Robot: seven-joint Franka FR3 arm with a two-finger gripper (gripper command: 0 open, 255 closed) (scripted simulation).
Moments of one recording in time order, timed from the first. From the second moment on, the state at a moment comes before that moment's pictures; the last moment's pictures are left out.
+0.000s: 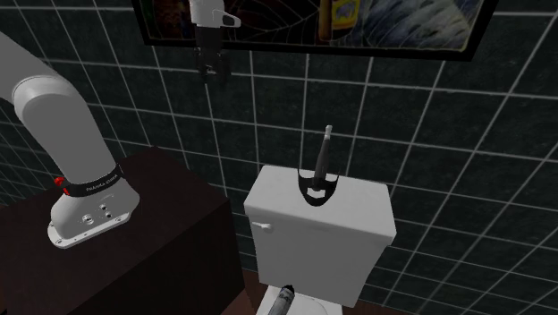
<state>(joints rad) -0.09 -0.47 -0.12 -2.45 -0.07 1.88 -0.14</state>
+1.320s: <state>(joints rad) -0.22 0.23 -0.27 -2.13 -0.06 2.26 -0.33</state>
